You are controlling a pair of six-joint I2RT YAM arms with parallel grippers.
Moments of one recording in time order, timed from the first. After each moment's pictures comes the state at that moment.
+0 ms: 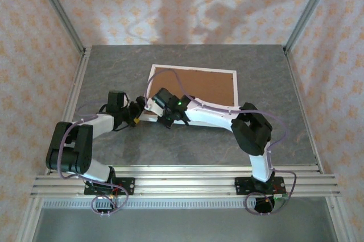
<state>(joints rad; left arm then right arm) -0.05 1.48 0.57 0.08 0.46 -1.01 0.97 1.96 1.49 -0.55 0.02 -0.25</state>
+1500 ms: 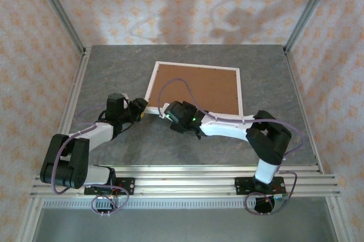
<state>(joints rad) -0.09 1.35 0.47 0.26 0.42 -1.21 1.00 1.75 1.09 -0.28 0.48 -0.34</state>
